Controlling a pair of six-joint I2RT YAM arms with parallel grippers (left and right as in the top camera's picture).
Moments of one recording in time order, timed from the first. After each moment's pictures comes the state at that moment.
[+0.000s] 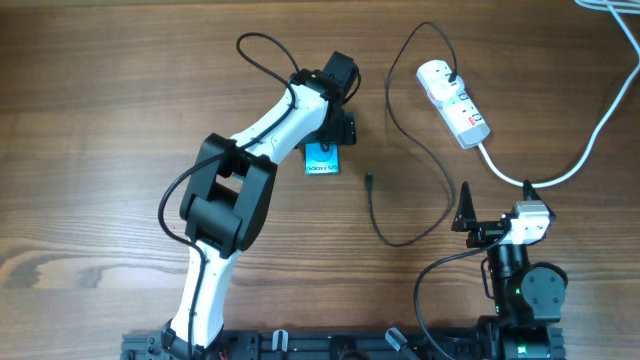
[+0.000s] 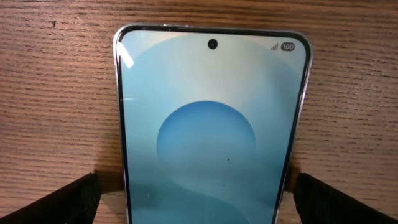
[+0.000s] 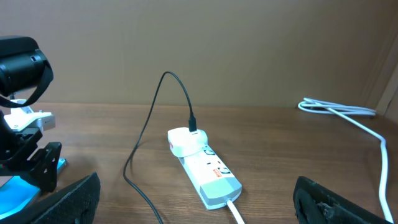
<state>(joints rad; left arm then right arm) -0.52 2.29 1.77 -0.91 -0.08 -0.58 -0.01 0.02 0.01 0.00 -0.02 -0.02</state>
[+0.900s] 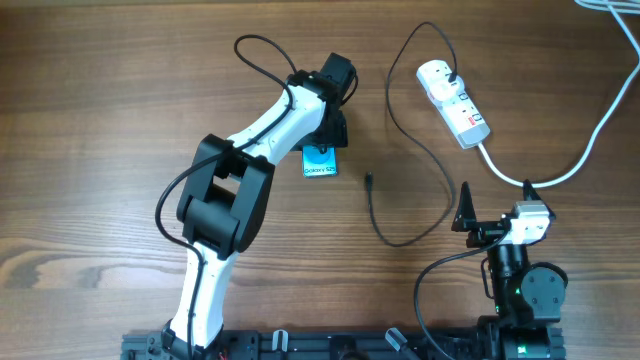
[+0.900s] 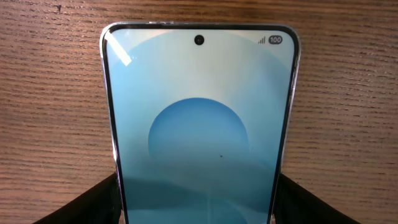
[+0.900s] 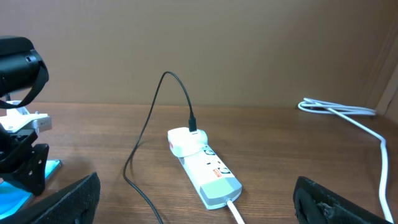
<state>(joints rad) -0.52 2.27 1.74 -0.91 -0.07 -0.57 -0.01 0.02 0.01 0.00 -0.02 -0.02</state>
